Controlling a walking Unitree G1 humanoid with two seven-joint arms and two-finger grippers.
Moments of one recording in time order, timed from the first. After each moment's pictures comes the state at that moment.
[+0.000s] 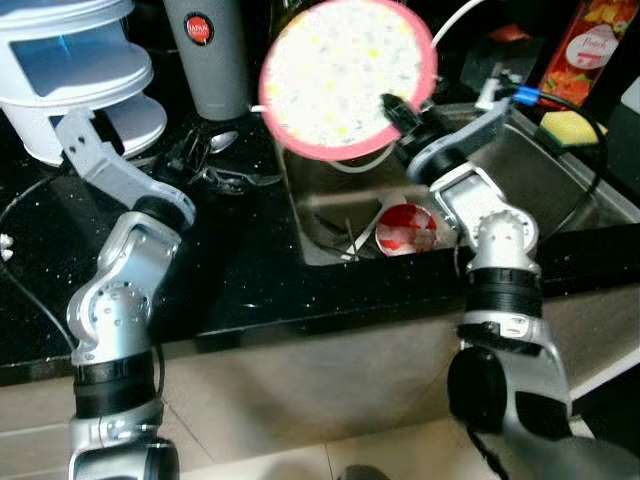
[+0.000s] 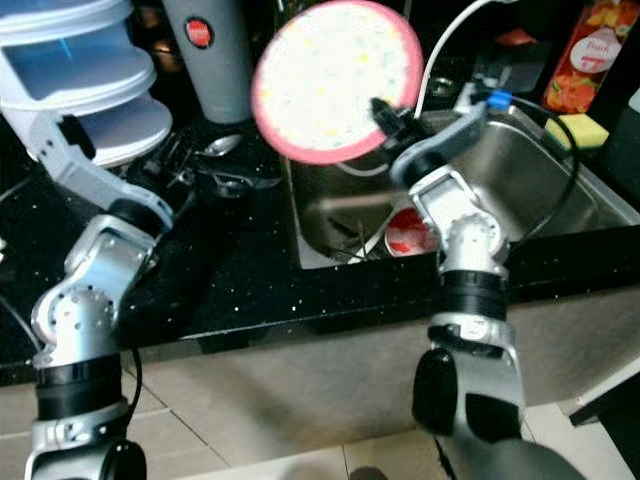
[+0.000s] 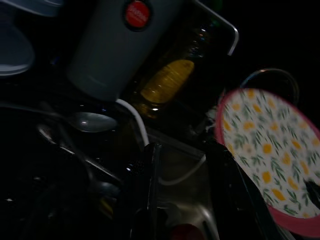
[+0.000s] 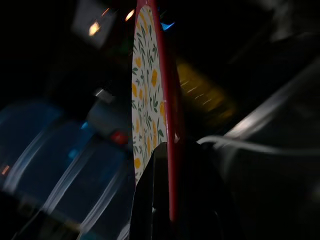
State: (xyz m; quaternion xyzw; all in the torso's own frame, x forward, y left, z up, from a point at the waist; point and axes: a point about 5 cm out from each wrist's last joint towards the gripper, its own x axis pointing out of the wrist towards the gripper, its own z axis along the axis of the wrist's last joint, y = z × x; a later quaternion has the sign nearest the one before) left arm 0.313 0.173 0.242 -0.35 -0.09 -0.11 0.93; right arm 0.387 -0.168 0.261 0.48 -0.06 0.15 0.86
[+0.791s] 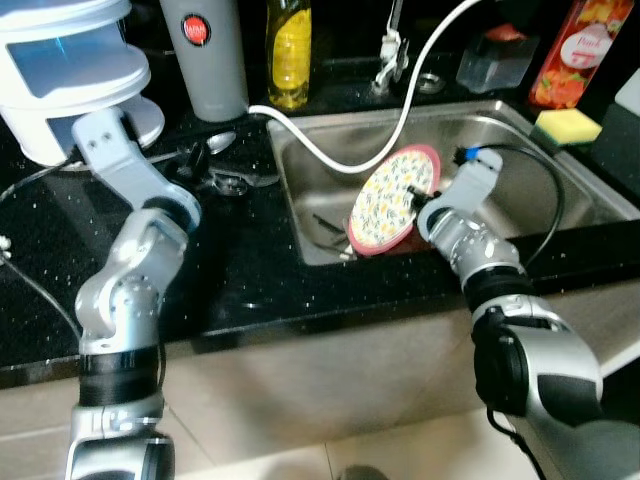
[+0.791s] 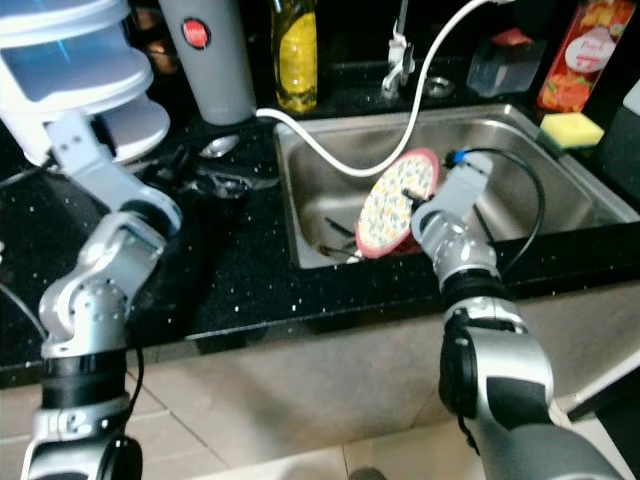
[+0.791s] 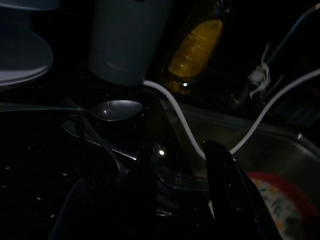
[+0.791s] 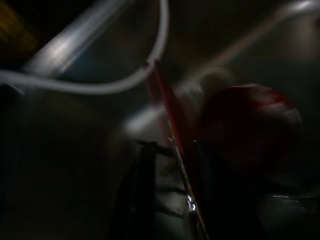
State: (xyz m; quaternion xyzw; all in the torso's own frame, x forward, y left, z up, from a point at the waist) left arm 0.326 0.158 0.235 -0.21 -0.03 -0.06 0.97; right arm 0.405 -0.181 0.172 0.31 0.12 -0.05 0.94
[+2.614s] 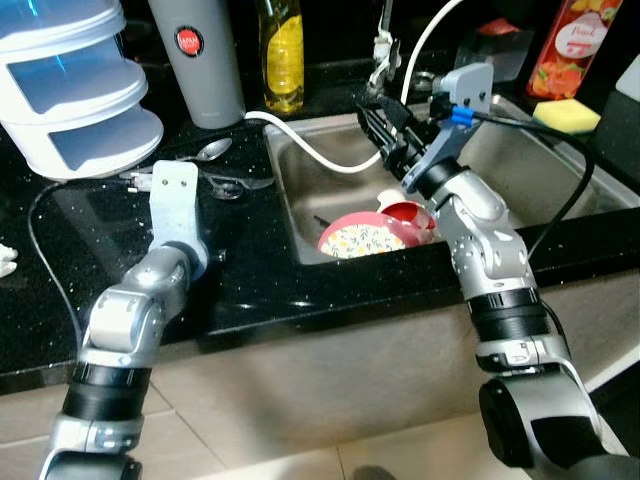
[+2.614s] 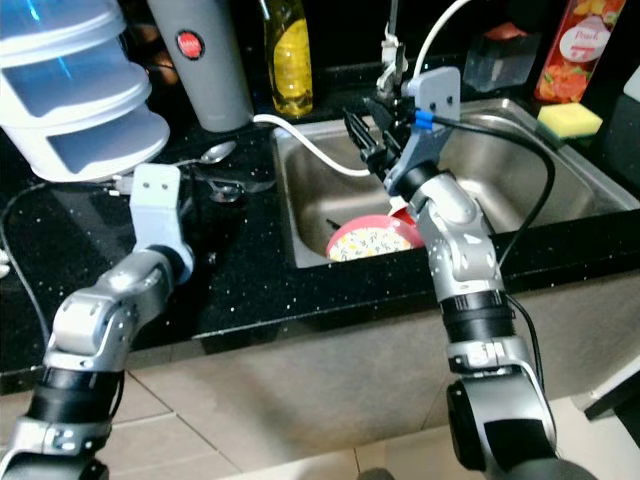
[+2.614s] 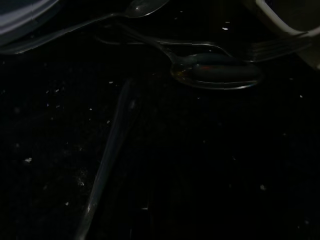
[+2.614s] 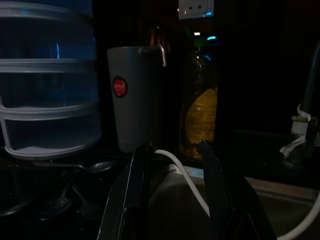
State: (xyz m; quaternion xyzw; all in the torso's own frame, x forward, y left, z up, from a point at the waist) left arm 0.320 0.166 0.168 -0.01 0.16 -0.02 0.99; right arm 0.363 -0.132 0.270 0.01 -0.20 0.26 0.95
